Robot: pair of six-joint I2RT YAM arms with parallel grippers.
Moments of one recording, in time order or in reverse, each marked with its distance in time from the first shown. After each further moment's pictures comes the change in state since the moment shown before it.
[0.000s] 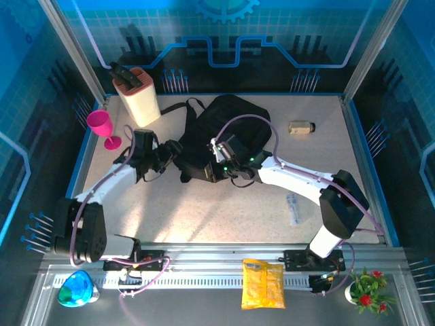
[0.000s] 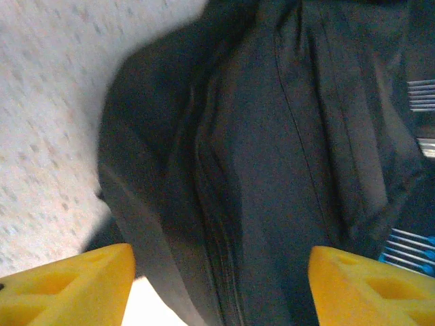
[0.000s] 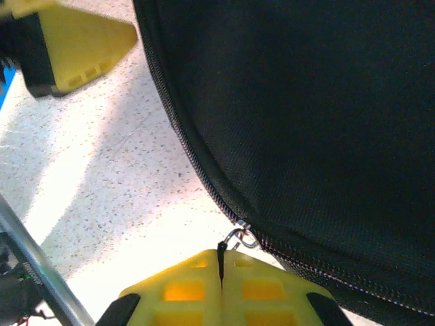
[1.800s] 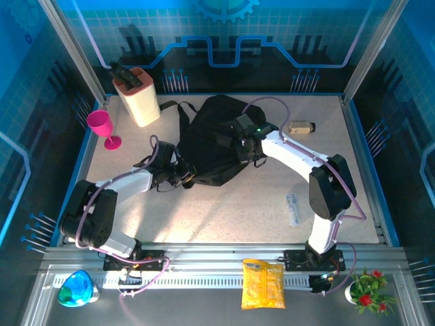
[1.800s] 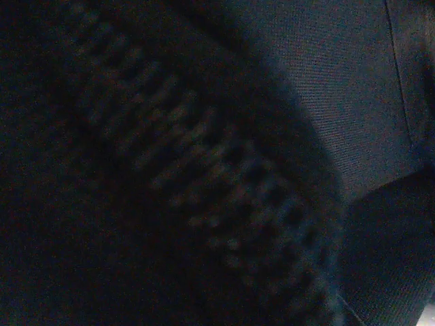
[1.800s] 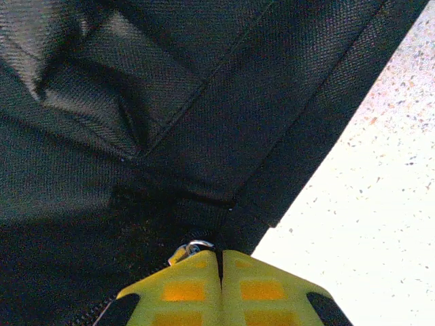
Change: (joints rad) left arm -0.169 0.127 -0.080 0.079 0.077 0.040; right arm -0.232 0.166 0.245 -0.484 0.422 -0.148
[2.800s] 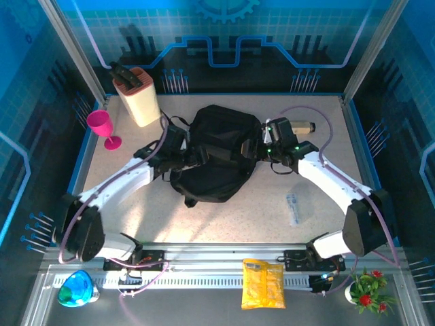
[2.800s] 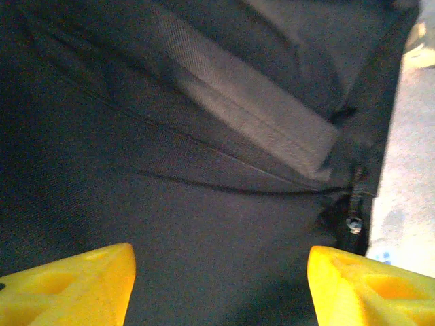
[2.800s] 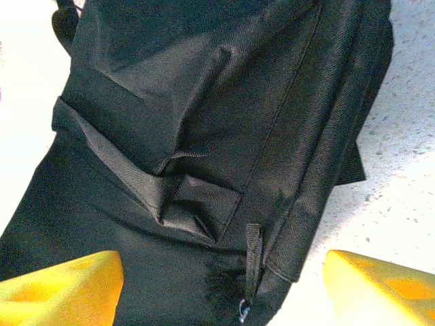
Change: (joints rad) left arm -0.146 -0.037 0.319 -0.328 -0.248 0.229; right arm -0.163 -0.374 -0.389 0.431 -0.386 0.171
